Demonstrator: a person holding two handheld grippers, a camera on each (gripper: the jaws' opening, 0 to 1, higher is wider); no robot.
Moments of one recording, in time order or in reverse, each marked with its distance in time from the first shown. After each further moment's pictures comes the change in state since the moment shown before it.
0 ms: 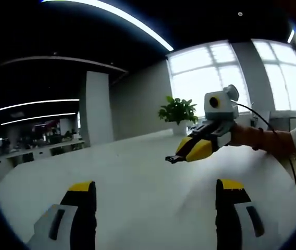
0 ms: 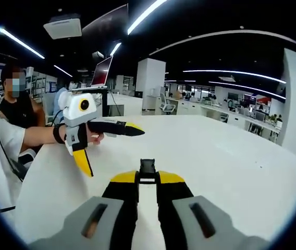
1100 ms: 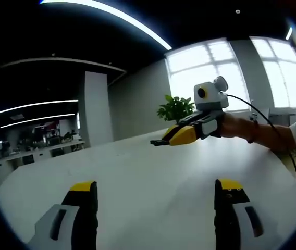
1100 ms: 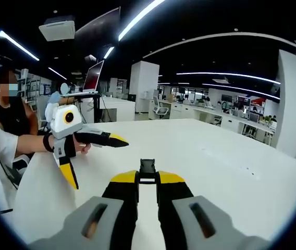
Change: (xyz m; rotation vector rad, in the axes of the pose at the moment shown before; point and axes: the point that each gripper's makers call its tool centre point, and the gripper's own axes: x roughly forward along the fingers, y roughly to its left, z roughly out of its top) left arm 0.001 0.005 -0.001 0.019 0.009 -0.003; right arm 0.009 -0.043 0.018 0.003 -0.008 -0.064
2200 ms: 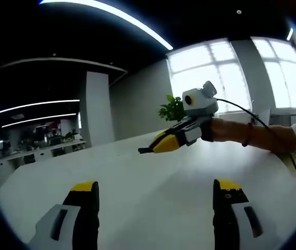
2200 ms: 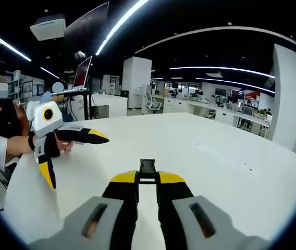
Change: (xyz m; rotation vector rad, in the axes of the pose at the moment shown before) left arm -0.002 0.000 0.000 0.000 -0.001 0.008; right arm 0.023 -0.023 -0.013 0.050 0.031 -0.041
